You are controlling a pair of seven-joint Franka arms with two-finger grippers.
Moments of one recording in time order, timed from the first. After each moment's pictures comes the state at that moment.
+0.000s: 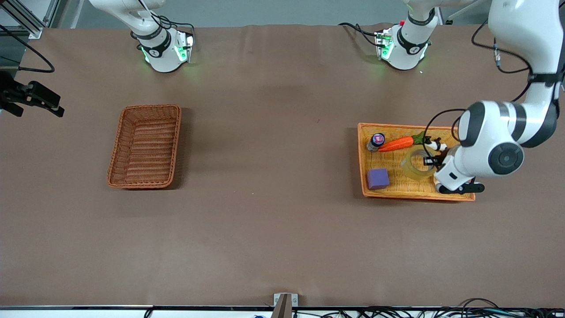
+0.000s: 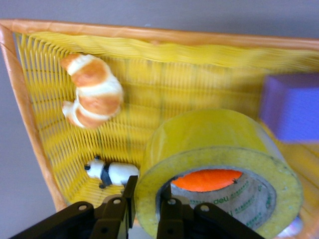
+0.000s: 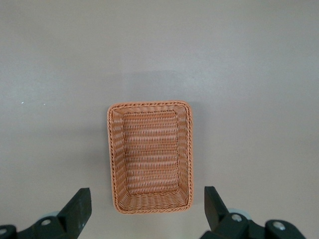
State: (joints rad) left arm 0.00 0.33 -0.15 -1.80 0.09 1.81 -0.16; right arm 0.05 -0.04 -0.07 -1.56 -0.02 1.53 -0.01
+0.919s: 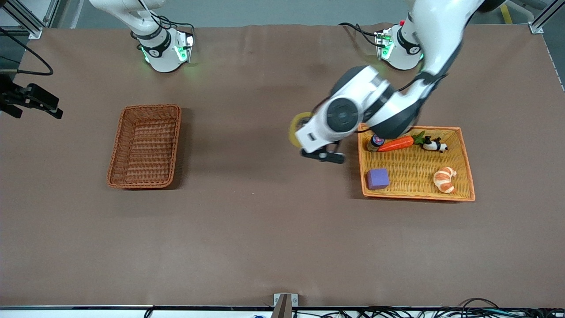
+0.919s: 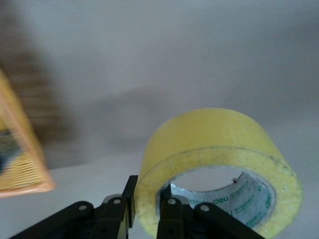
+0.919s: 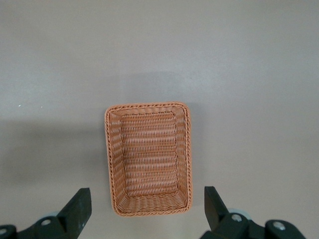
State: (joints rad) left arm -0.23 0.68 -0.63 -1.41 0.10 1.75 -0.63; right arm 0.05 -0.03 -0.08 -1.56 -0.02 1.55 -0.01
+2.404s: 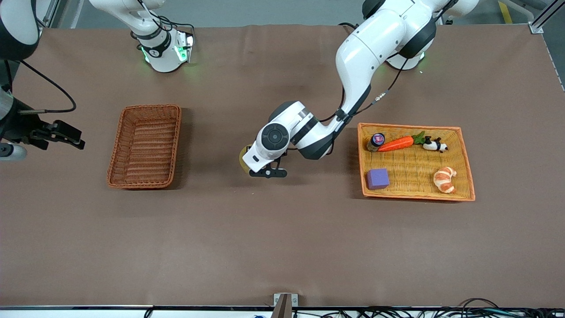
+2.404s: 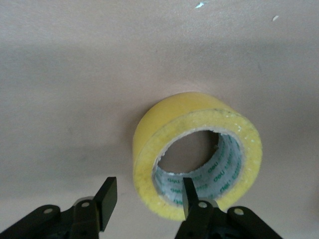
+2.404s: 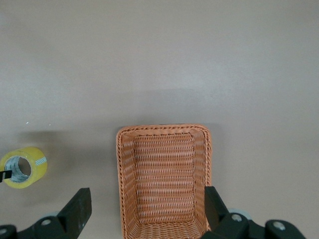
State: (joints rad) left arm -0.65 1.01 -0.30 -1.05 -0.04 1.99 -0.78; right arm 0.05 0.09 -0.06 -1.58 0.04 1.70 -0.01
